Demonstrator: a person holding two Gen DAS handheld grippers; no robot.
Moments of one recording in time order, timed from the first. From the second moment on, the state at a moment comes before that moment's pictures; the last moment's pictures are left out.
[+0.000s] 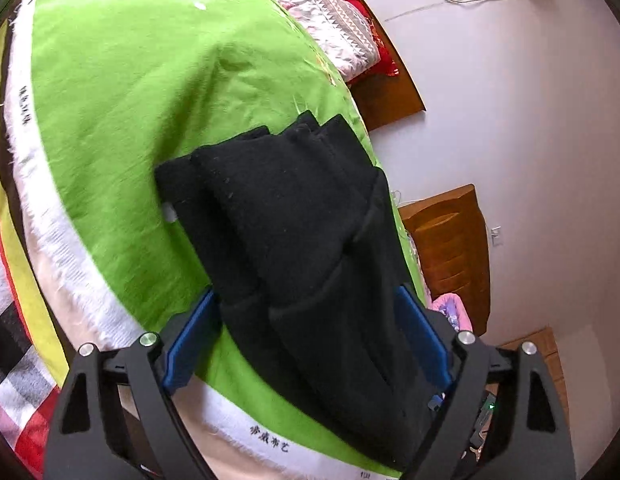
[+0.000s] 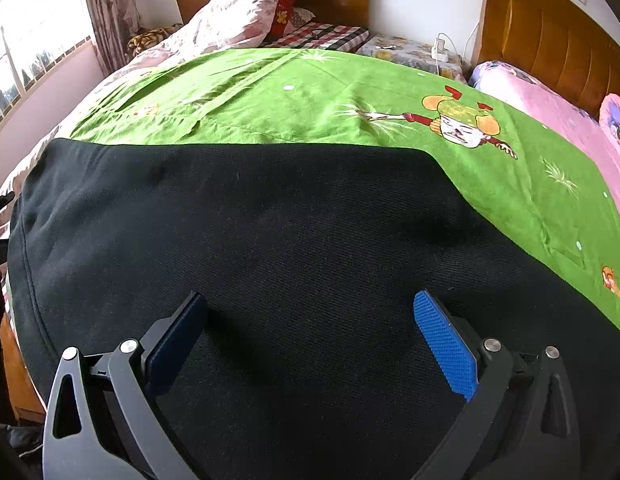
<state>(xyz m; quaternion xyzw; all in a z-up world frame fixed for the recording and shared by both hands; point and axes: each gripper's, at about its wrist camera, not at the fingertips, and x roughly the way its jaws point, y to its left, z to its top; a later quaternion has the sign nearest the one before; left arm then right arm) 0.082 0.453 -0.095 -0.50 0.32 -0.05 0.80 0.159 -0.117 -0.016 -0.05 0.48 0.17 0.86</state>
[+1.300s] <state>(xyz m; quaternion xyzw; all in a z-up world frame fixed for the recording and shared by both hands) 0.092 0.188 0.092 -0.02 0.25 -0.04 0.97 0.128 -0.028 0.044 0.02 0.34 0.27 0.90</state>
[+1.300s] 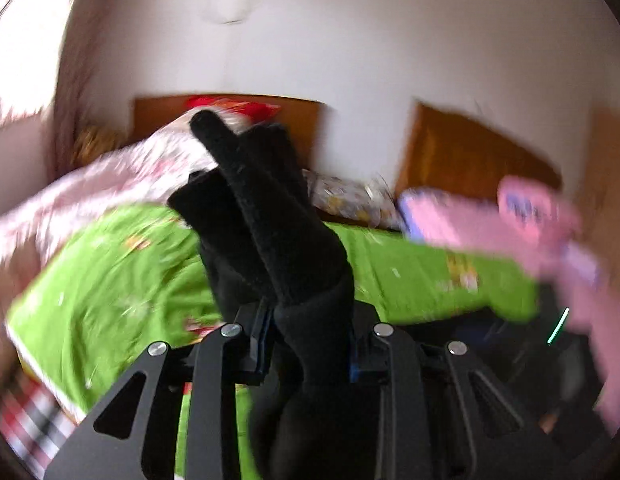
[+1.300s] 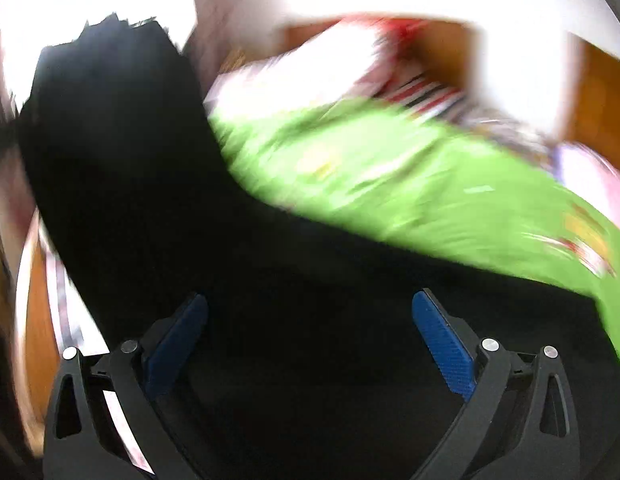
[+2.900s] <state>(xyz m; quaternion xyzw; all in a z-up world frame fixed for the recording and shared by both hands) 0.007 0.182 0.011 0.06 0.25 -0.07 0.96 0.049 -0.108 0.028 0.23 0.34 0.32 0.85</state>
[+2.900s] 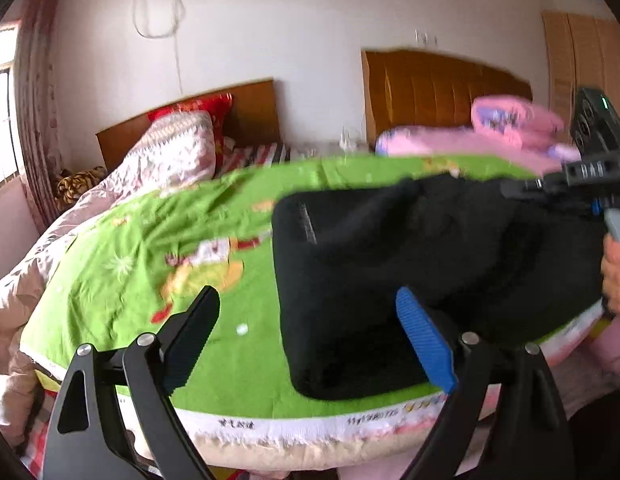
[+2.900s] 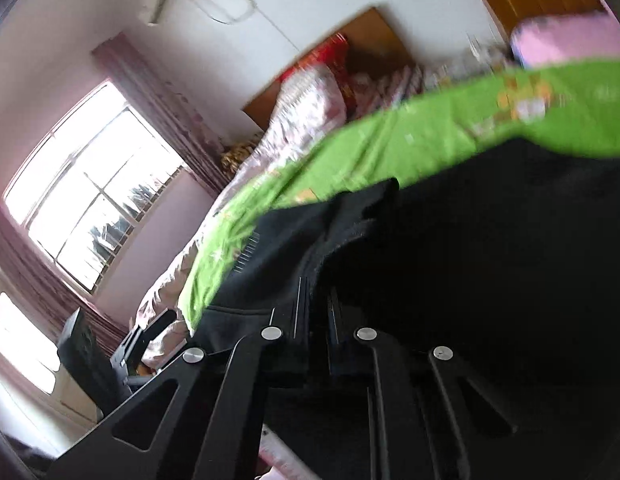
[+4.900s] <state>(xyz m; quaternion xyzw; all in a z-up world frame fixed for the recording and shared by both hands) 0.082 0.108 -0.034 0.10 0.36 -0.15 0.92 0.073 -0.103 -0.024 0.23 0.50 0.36 0.75</state>
